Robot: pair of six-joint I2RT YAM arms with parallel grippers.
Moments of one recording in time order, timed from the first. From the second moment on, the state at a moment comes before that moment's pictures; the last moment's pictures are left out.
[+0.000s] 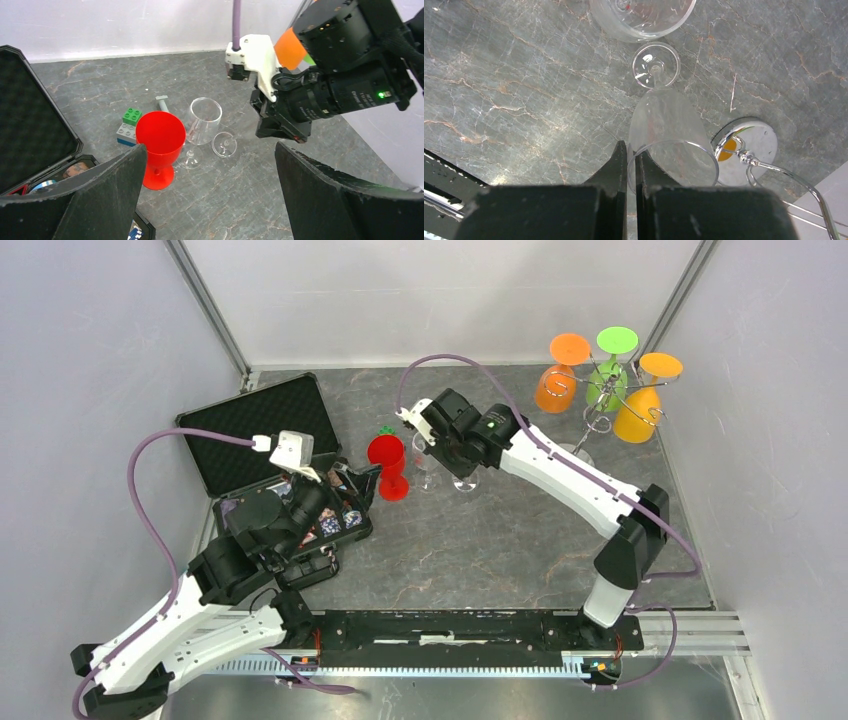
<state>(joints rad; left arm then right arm) -0.92 0.61 0.91 -0.31 -0.49 -0.27 0.85 1.73 1.73 -1.03 0.21 -0.13</state>
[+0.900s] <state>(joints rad) -0.92 0.60 0.92 -0.32 -0.44 -0.27 0.82 1.78 1.86 -1.07 0.23 -0.13</state>
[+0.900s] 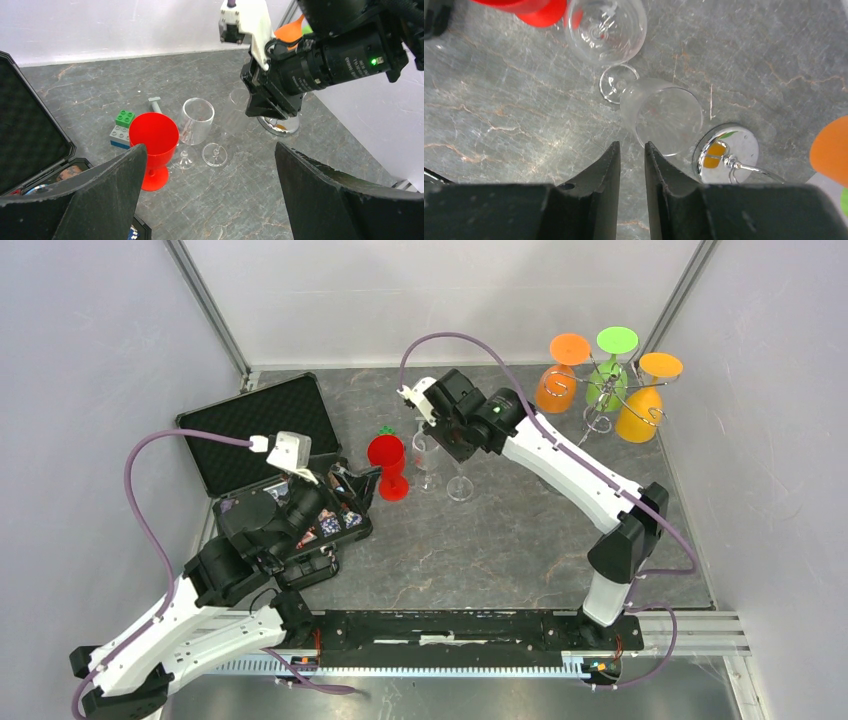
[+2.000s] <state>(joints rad) -0.92 0.65 0.94 -0.34 -0.43 -0.28 0.70 1.66 2.05 -0.76 1.01 -0.44</state>
